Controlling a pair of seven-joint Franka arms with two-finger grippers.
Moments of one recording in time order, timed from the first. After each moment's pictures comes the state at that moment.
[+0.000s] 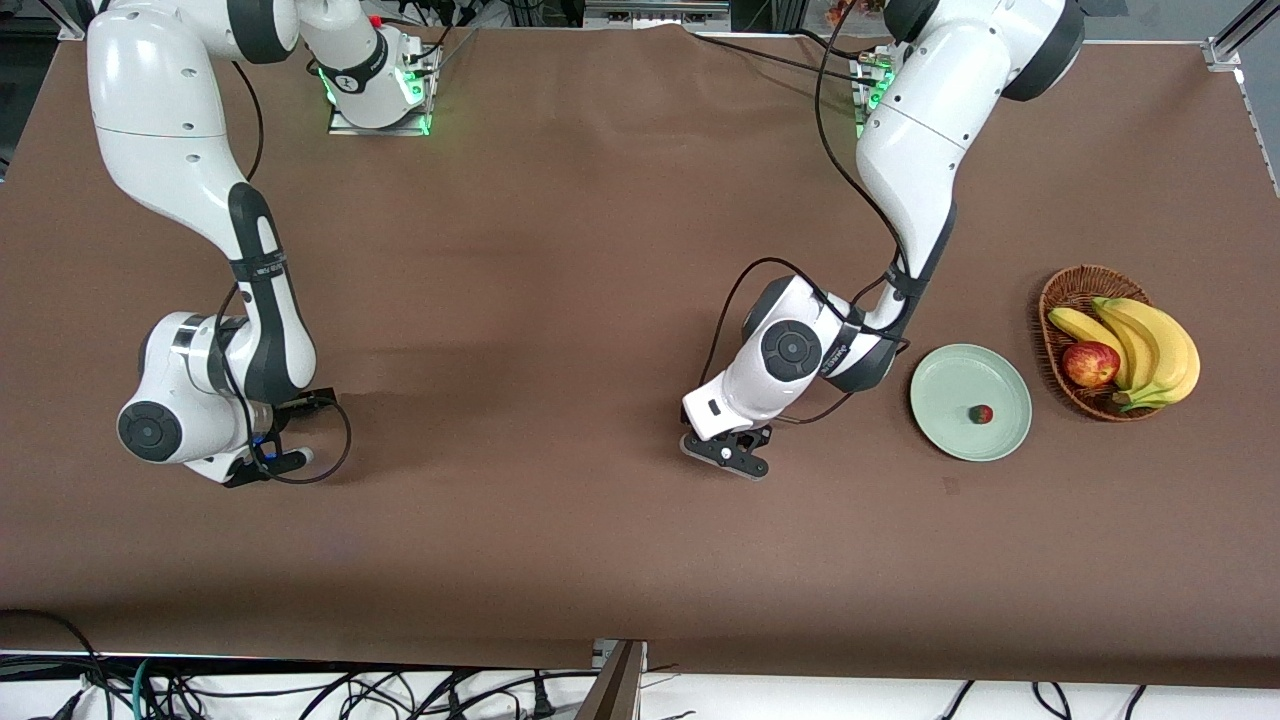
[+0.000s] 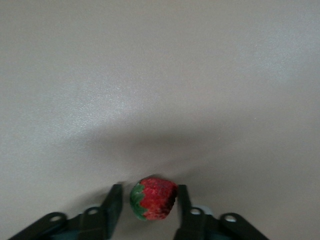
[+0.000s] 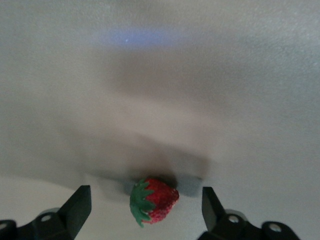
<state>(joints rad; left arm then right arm) -0.41 0.92 -0.15 -1.38 -0.02 2.43 -0.16 0.19 0.82 -0.27 -1.51 0.13 1.99 -0.39</state>
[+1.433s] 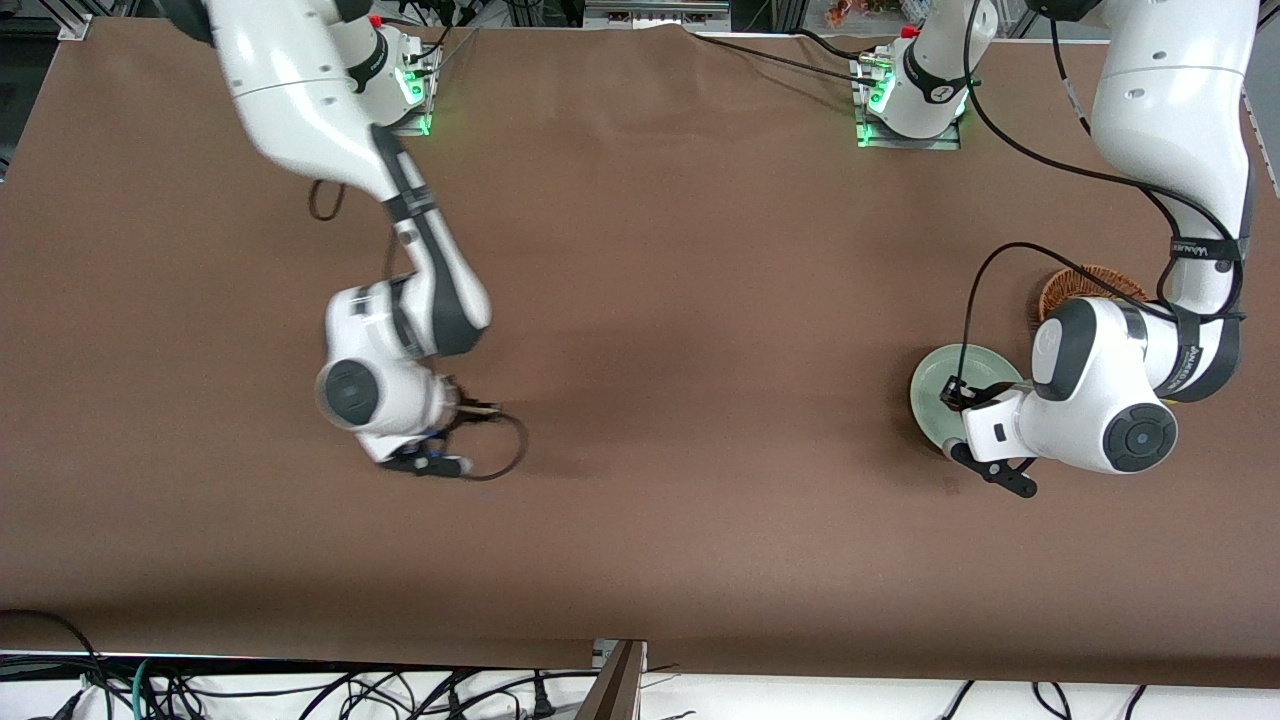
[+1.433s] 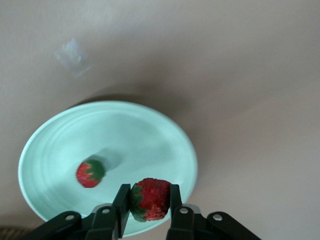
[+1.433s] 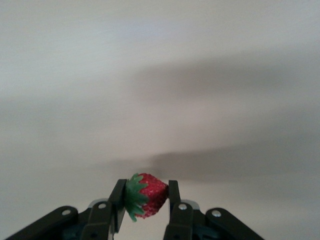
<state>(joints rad) 0.06 0.71 -0.13 -1.46 0.08 1.80 0.42 0.57 0.81 -0.16 -1.43 0.32 2.17 0.47</state>
